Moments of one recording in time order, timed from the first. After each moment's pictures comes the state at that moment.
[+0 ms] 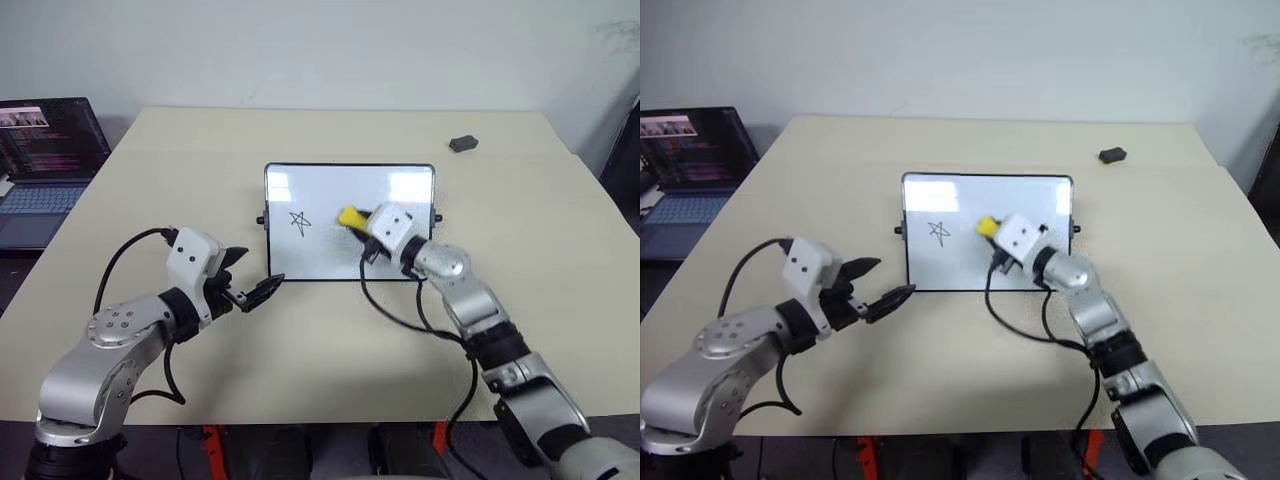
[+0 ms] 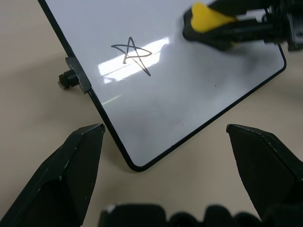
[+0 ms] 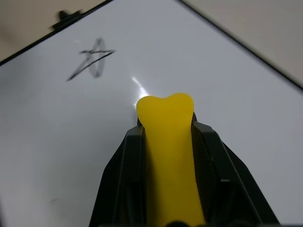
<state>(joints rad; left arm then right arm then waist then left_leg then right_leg) -0.07 0.67 0.20 -0.52 -0.52 0.74 -0.57 -0.58 -0.26 0.32 0.24 -0.15 0.03 0.52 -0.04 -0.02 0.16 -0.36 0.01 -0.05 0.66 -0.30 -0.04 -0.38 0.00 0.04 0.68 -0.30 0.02</state>
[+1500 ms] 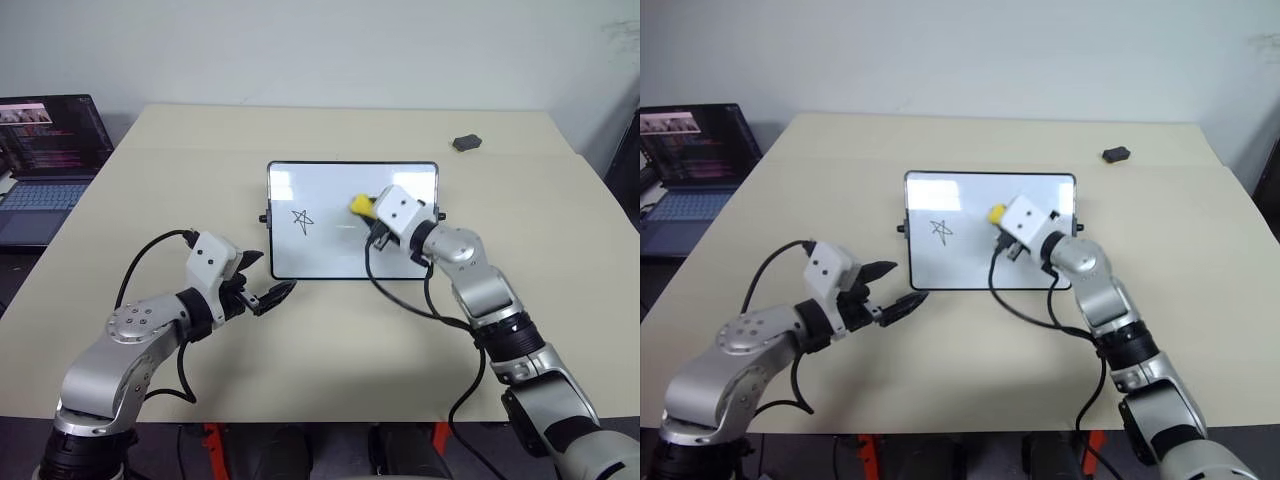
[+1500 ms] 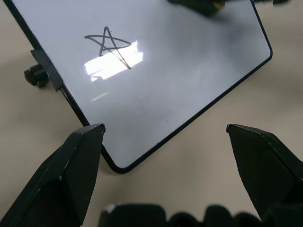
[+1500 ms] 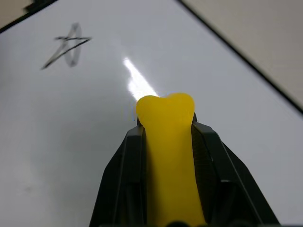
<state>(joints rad) -0.10 0.66 0.12 -0.48 -0.48 0.70 -0.60 -0.70 -0.30 0.23 0.14 -0.17 0.26 0.48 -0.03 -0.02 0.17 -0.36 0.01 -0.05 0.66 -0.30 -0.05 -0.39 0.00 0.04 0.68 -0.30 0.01</state>
